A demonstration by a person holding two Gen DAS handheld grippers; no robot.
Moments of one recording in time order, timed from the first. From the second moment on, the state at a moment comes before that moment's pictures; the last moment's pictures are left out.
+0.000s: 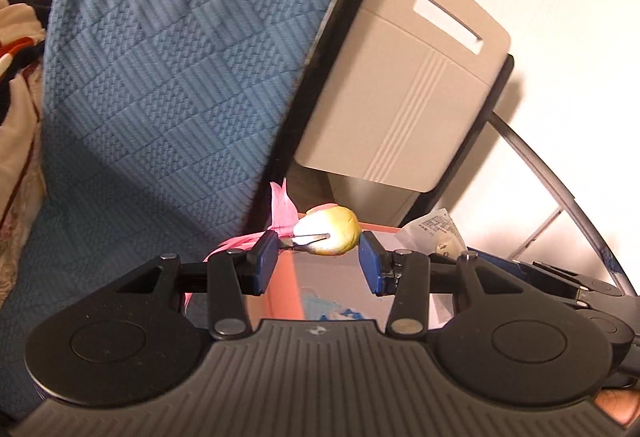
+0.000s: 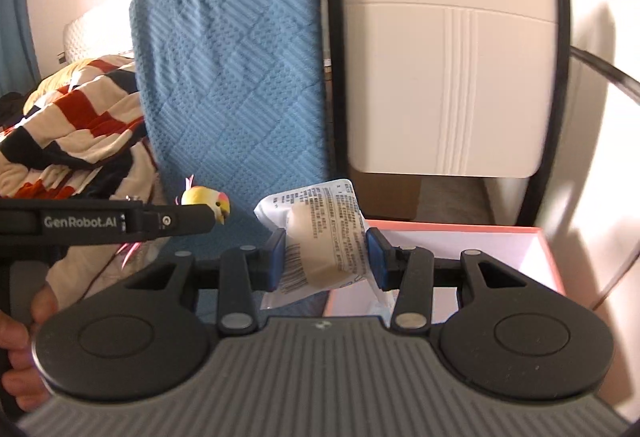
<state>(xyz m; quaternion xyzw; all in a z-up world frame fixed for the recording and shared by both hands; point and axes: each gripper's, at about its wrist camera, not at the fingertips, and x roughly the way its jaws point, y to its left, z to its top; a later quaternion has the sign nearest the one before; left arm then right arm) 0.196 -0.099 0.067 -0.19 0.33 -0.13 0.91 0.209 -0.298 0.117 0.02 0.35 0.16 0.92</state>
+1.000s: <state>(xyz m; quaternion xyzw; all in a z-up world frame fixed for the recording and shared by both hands) 0.215 -0.221 -0.025 -0.12 0.44 -0.18 0.87 0.200 -0.414 0.004 0.05 0.49 0.06 0.87</state>
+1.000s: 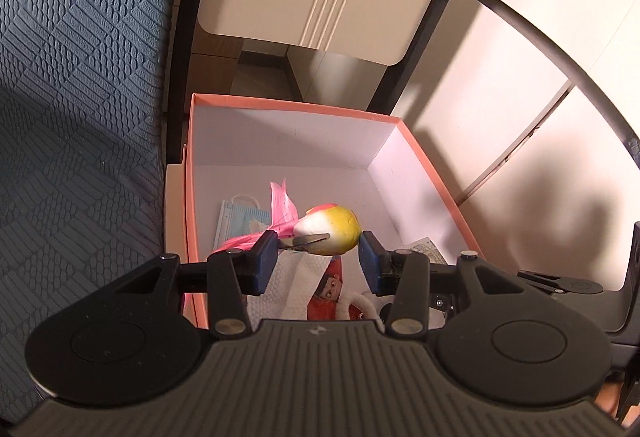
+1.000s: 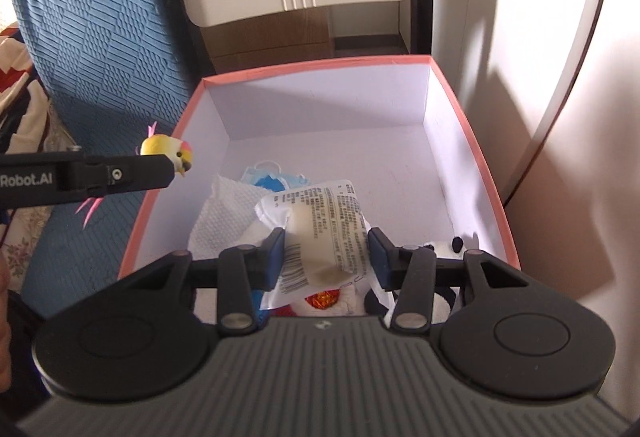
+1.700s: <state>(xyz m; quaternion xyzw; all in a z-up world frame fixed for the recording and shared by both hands) 0.172 -0.190 0.098 -0.10 0.33 -0.18 0.92 0.186 -0.414 0.087 0.09 0.41 0.07 0.91</state>
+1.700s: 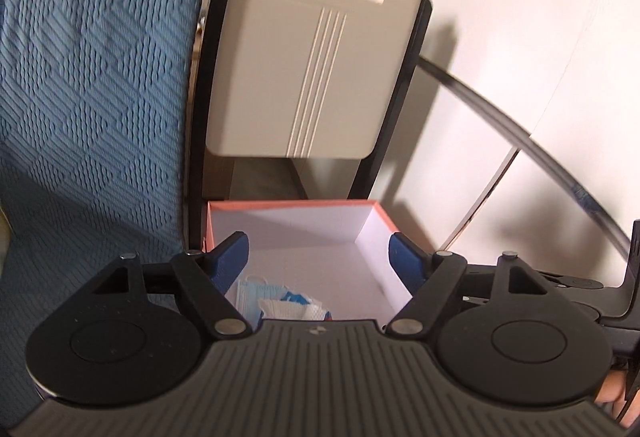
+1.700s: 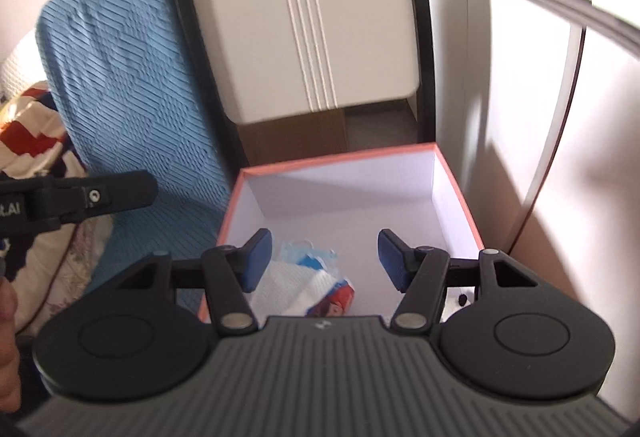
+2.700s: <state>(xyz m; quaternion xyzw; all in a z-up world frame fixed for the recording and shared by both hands) 0.085 -0.130 0.099 -0.07 0.32 -0.18 0.93 0.082 -0.355 0.123 0.07 0.38 0.02 0.92</state>
